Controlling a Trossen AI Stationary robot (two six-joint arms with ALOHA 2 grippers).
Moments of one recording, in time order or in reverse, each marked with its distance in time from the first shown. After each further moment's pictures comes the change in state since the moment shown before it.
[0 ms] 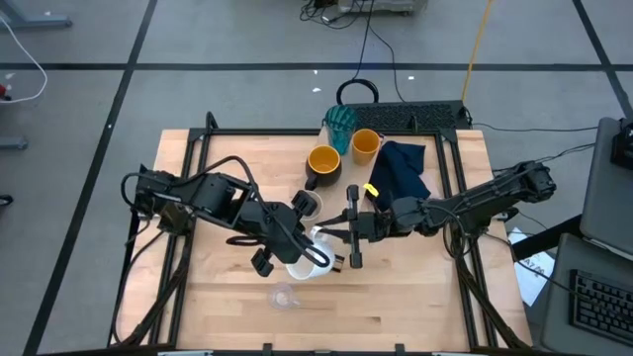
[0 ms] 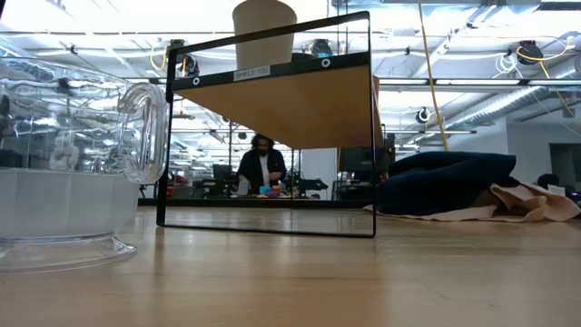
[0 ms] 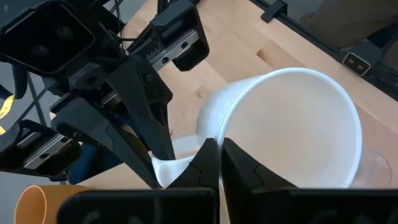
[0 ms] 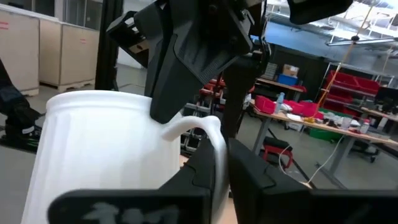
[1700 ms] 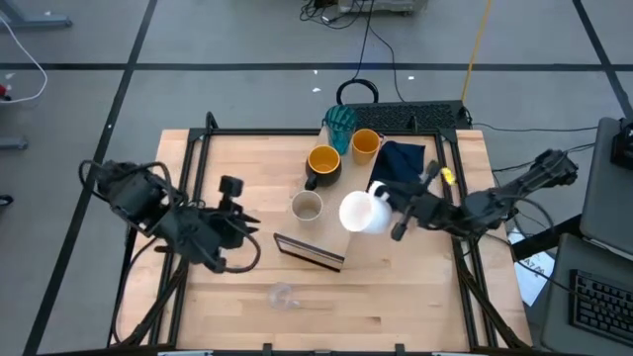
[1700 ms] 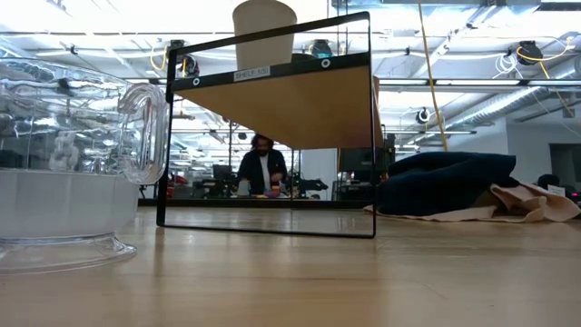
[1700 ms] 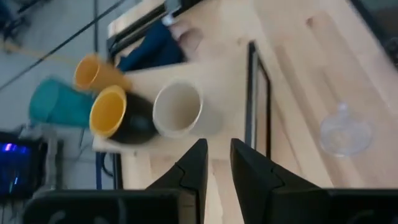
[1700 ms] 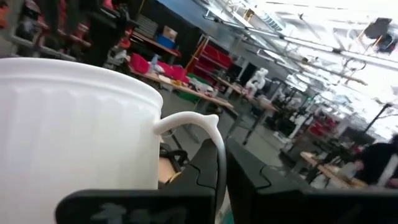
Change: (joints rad) left arm -0.237 -0.273 -0.172 -0.241 -0.419 -0.533; right arm 0.233 -0.401 -0.006 -0.367 0.812 -0.327
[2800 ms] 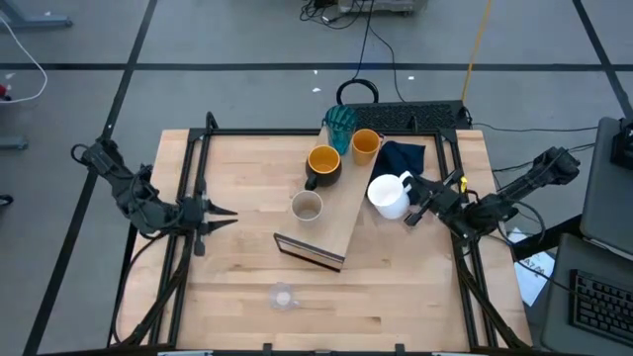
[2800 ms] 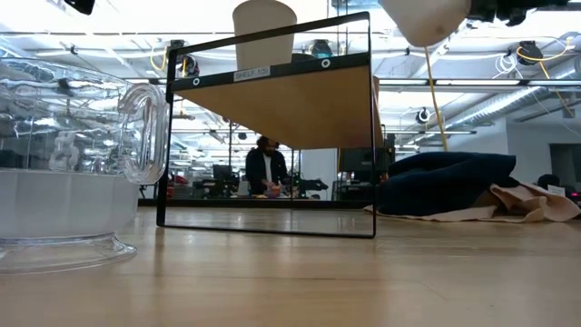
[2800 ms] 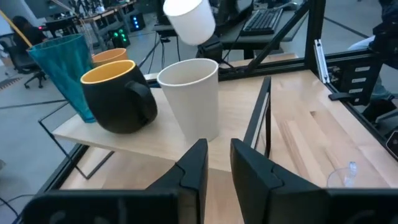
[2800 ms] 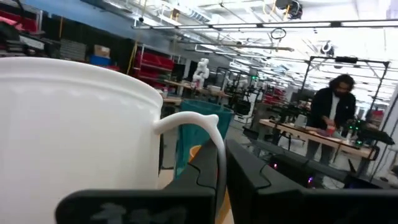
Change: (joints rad) left arm -0.146 -0.994 -1.496 1.135 -0.232 -0.052; right arm 0.019 -0.188 -0.686 1.025 0.238 -0.255
